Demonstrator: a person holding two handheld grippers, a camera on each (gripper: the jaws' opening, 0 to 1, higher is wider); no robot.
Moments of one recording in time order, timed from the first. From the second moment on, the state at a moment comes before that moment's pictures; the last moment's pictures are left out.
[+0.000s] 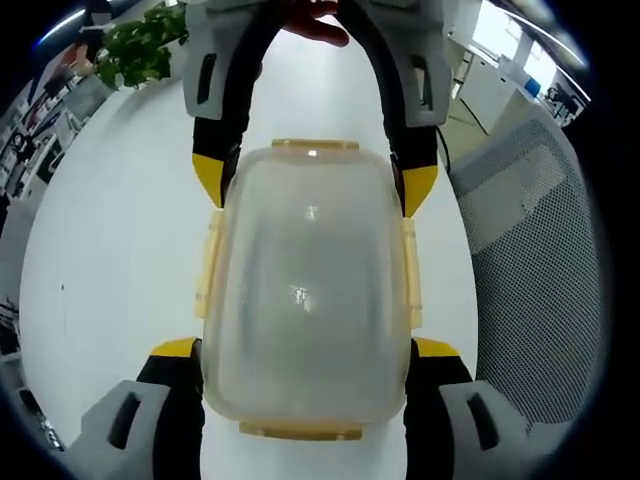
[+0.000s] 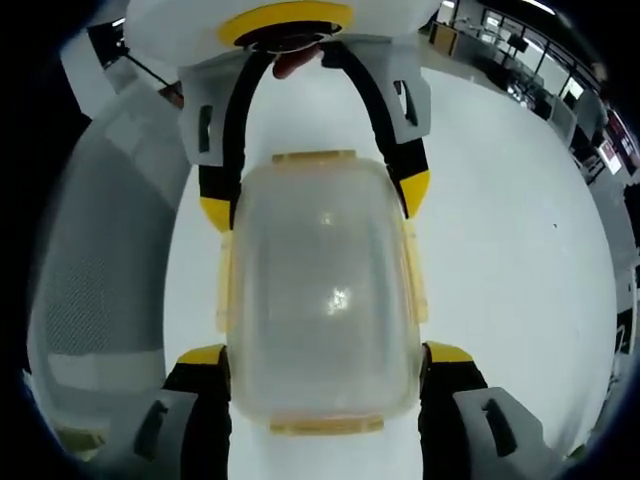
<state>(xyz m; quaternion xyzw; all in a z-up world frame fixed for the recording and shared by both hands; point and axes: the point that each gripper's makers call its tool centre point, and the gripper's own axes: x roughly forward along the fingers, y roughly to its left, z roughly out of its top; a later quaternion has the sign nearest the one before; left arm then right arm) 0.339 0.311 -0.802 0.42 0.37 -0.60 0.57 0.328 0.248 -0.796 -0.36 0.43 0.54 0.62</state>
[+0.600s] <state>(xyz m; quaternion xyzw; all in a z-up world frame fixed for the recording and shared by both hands) 0.343 0.342 -0.804 0.41 0.38 -0.60 0.58 0.332 0.281 -0.797 -0.38 0.44 0.54 0.61</state>
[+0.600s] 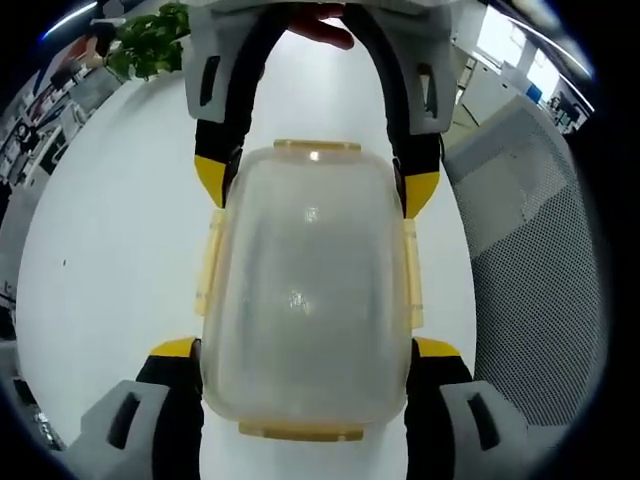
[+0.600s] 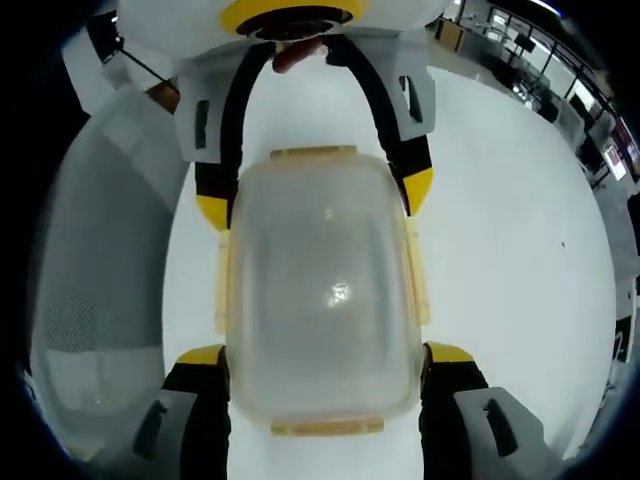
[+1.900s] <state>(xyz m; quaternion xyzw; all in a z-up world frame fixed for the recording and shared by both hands) 0.343 0.395 -0.804 0.40 0.38 -0.60 0.58 0.333 0.337 -0.801 -0.38 0.45 0.53 0.61</state>
